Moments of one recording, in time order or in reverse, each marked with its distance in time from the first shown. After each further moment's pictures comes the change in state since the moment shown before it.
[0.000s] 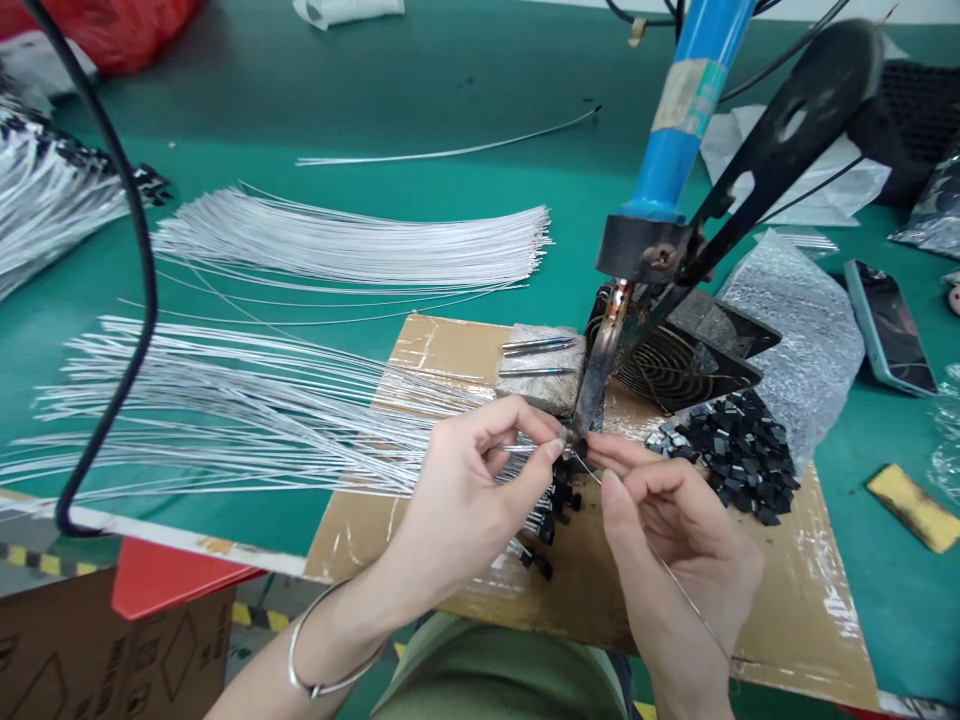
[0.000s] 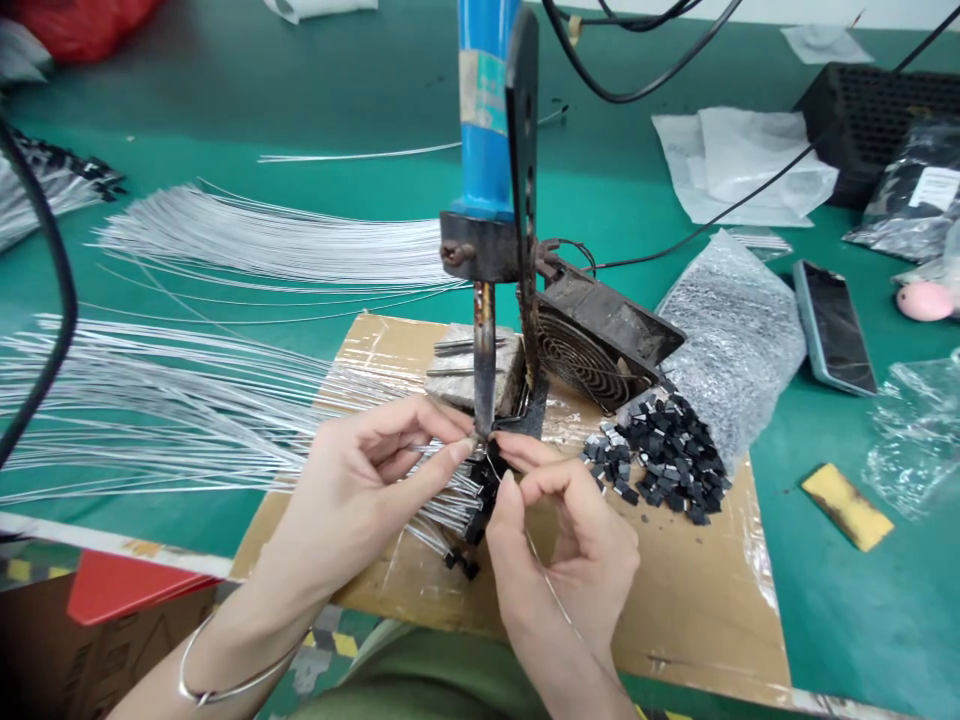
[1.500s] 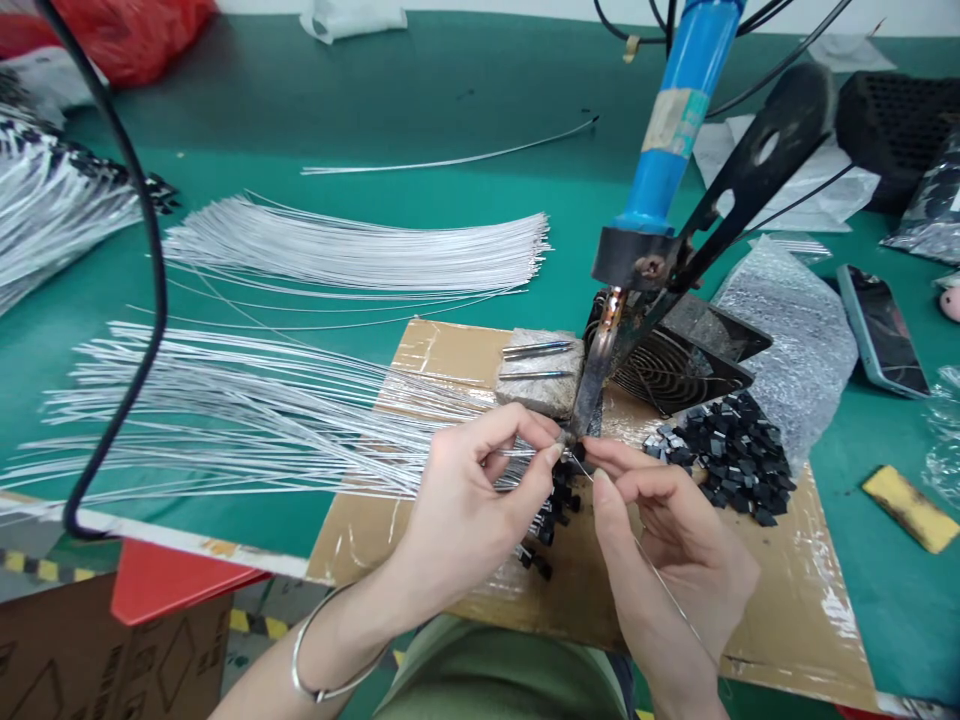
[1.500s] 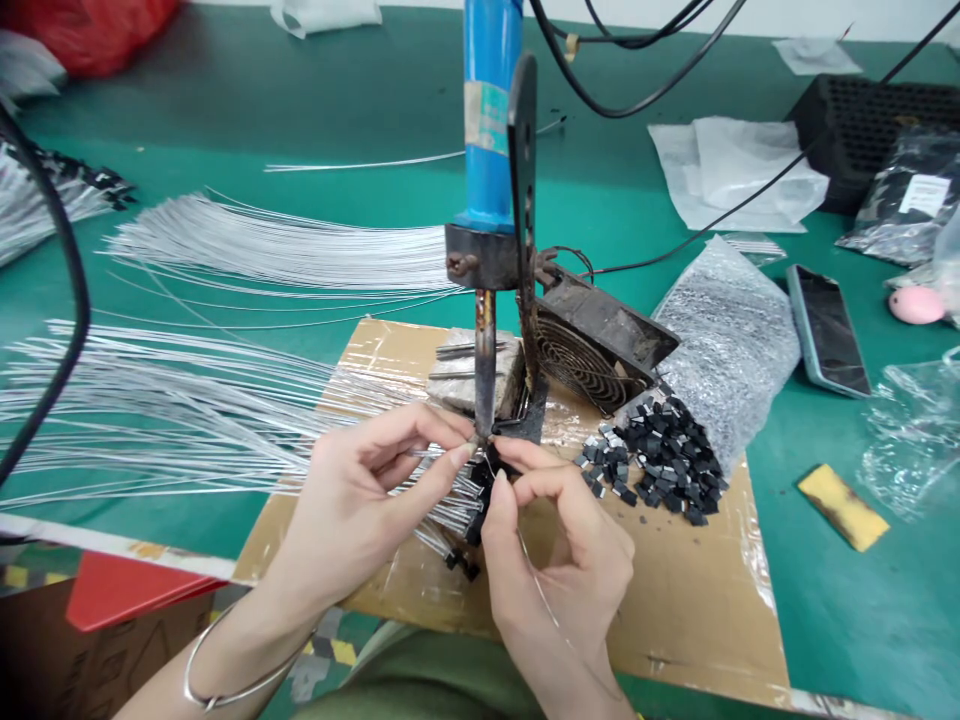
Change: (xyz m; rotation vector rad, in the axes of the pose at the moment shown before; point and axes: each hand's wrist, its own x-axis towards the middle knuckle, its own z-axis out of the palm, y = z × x) left_hand -0.005 -0.002 0.002 0.019 0.028 0.143; right_hand -0.002 0.003 0.006 -0.081 0.064 -0.114
